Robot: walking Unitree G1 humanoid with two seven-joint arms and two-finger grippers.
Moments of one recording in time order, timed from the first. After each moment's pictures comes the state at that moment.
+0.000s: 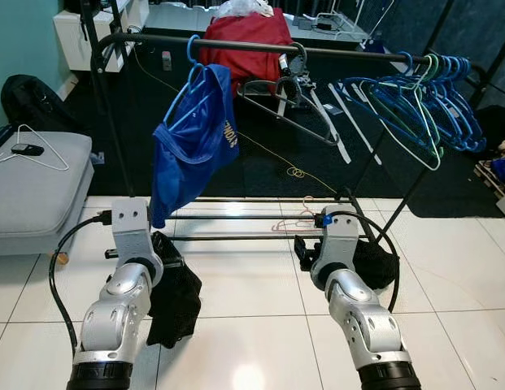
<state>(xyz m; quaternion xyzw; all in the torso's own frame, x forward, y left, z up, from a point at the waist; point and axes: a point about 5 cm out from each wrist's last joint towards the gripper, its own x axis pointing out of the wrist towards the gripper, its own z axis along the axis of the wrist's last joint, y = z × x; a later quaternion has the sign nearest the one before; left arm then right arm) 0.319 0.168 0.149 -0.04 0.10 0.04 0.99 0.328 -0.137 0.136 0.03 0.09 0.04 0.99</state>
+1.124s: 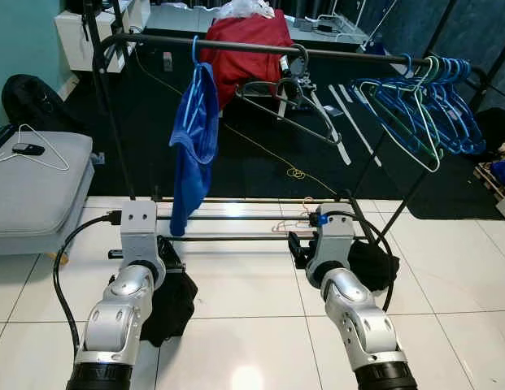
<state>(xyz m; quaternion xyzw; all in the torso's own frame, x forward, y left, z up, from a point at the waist) 0.318 0.167 0.146 -0.02 0.12 0.03 0.99 0.328 -0.131 0.137 0.03 0.08 0.05 1.00</state>
